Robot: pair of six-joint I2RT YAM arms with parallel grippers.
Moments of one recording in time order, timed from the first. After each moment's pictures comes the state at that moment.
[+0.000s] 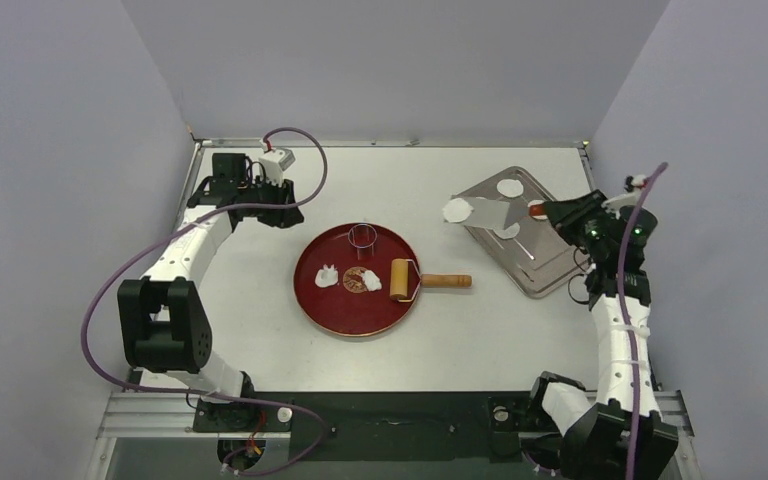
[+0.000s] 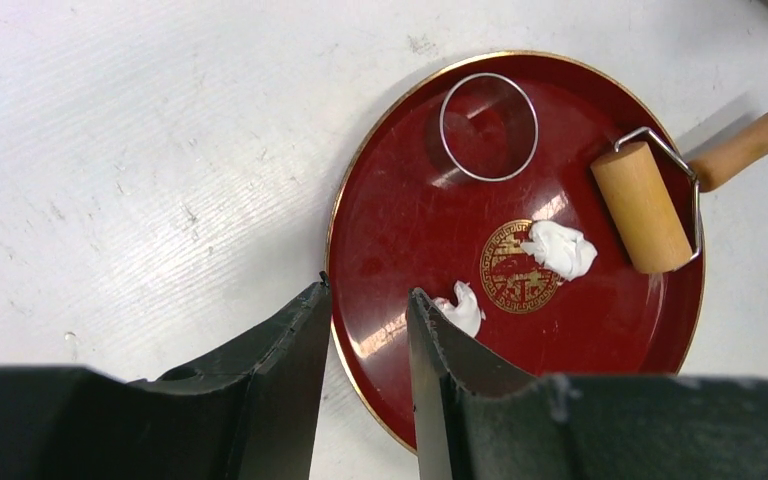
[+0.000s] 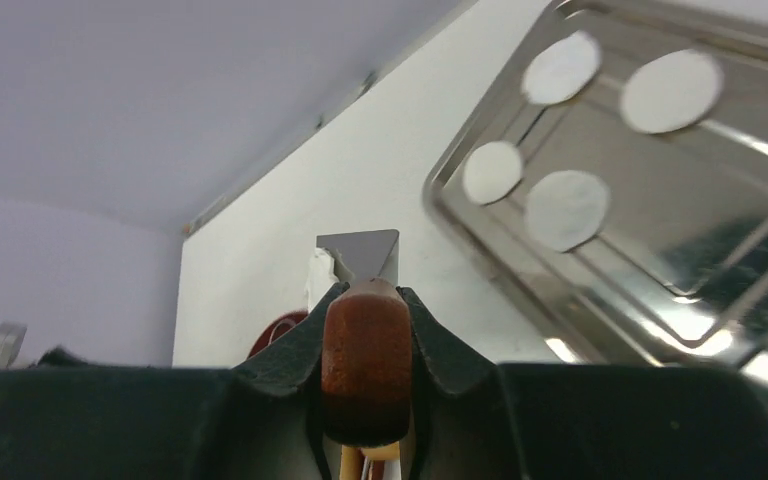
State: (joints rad) left arm -0.04 1.57 1.24 -0.51 0.56 0.18; right arm -0.24 1.00 0.80 -0.09 -0.48 0.70
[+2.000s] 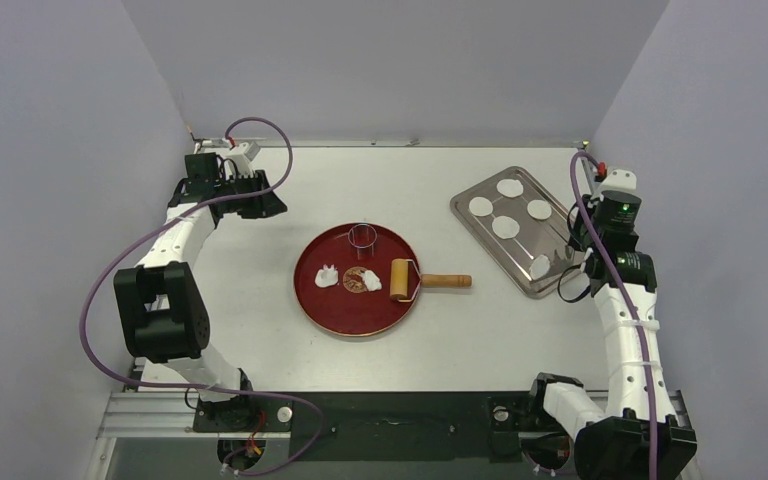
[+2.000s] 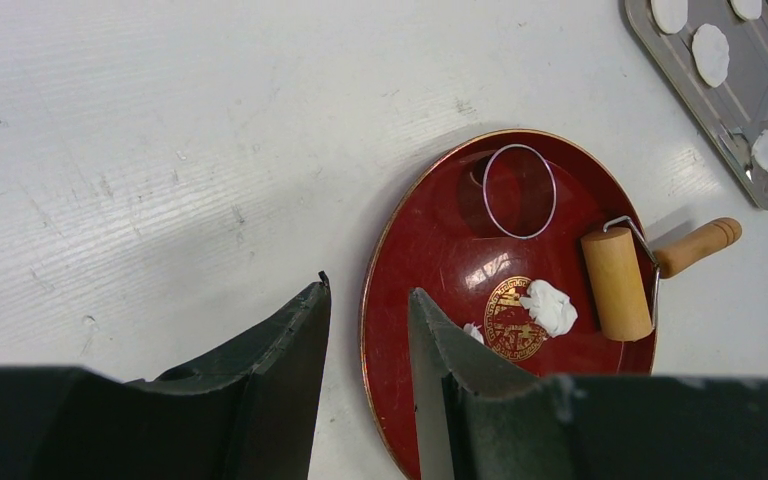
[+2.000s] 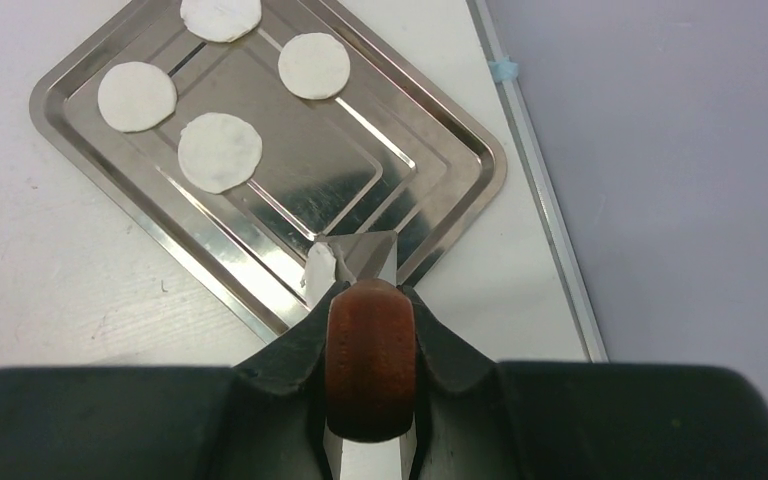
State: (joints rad) left arm 0.11 1.65 1.24 -0.36 0.66 -0.02; right arm -0.16 1.01 1.01 -0.57 0.13 0.00
